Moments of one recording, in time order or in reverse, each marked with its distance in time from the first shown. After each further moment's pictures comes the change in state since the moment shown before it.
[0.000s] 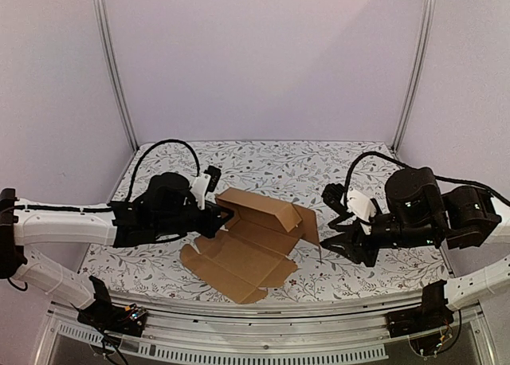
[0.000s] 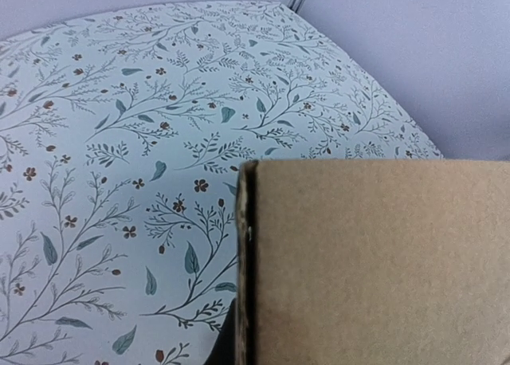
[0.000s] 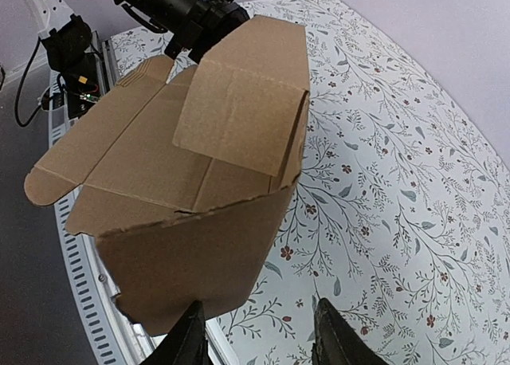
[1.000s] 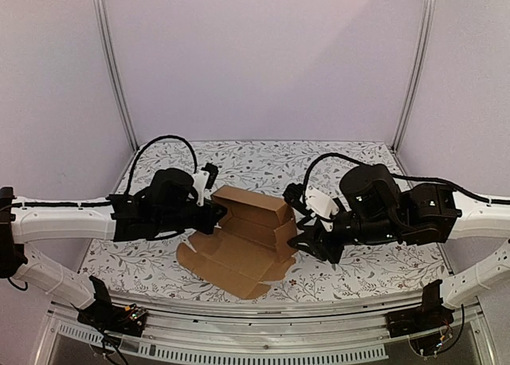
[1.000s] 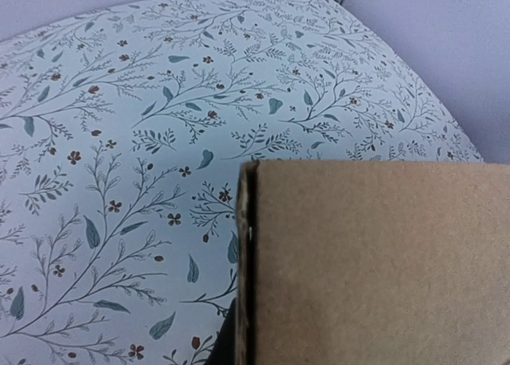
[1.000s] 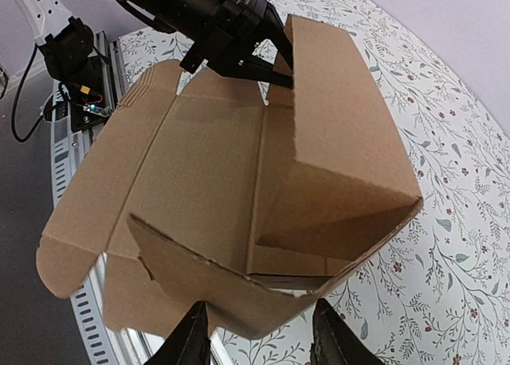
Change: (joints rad) left arm -0.002 0.006 0.066 -0.150 -0.104 -0.002; right arm -0.040 0.232 0.044 0.170 -0.111 -0.010
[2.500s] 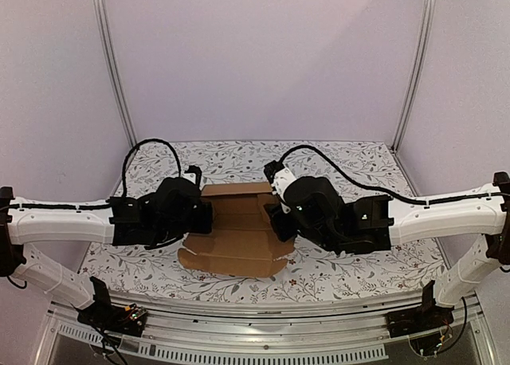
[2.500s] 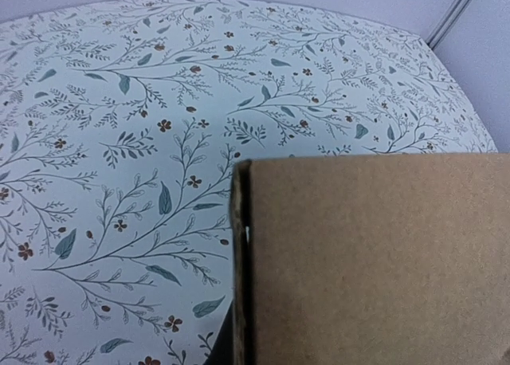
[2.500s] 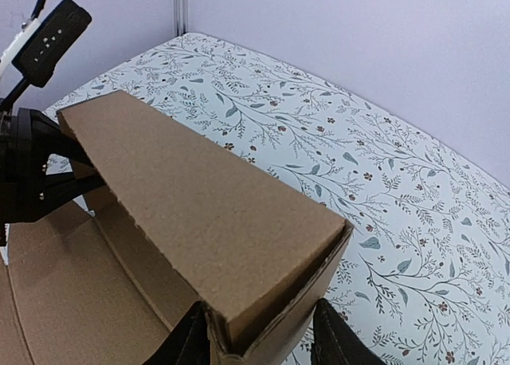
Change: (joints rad) left arm -0.088 -0.008 0.023 -0.157 -0.346 -0.252; right arm 0.010 0.333 0.063 0.362 0.526 0.201
